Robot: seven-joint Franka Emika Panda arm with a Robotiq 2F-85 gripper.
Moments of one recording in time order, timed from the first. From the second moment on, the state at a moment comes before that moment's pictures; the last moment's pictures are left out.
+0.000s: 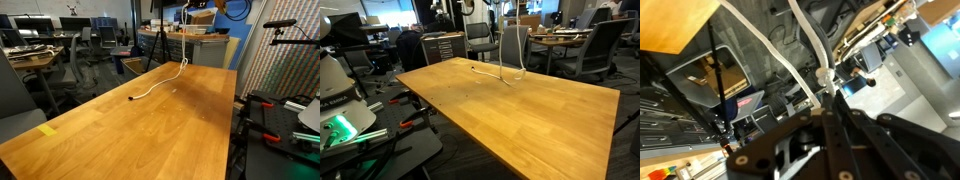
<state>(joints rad) -0.23 -0.15 0.01 -2.26 1.89 2.95 -1.36</state>
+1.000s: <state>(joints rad) -0.19 0.14 0.16 -2.32 1.91 3.37 -1.66</state>
